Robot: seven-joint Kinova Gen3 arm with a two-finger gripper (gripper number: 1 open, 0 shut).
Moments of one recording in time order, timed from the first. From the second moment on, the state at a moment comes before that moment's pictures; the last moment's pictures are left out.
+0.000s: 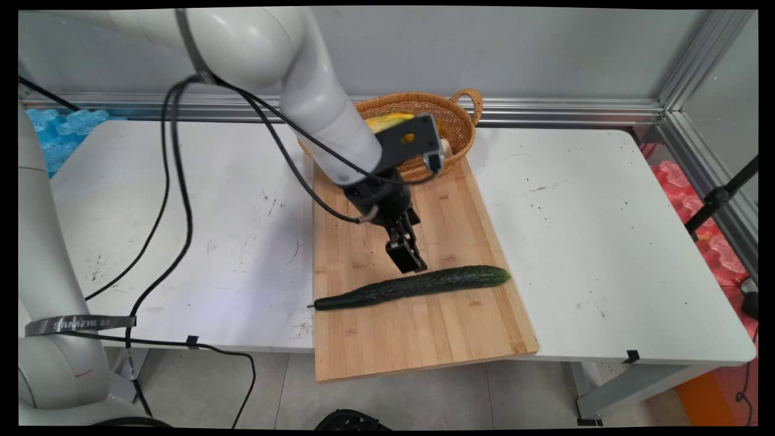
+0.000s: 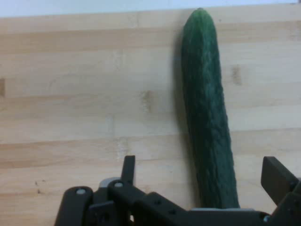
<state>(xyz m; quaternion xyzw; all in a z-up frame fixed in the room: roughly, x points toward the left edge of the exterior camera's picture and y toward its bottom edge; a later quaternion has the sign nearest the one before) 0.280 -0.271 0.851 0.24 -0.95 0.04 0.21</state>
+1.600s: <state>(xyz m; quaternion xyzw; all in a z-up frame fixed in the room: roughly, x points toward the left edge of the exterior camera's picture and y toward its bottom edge) 0.226 -0.269 0.789 0.27 -0.95 0.03 0.16</state>
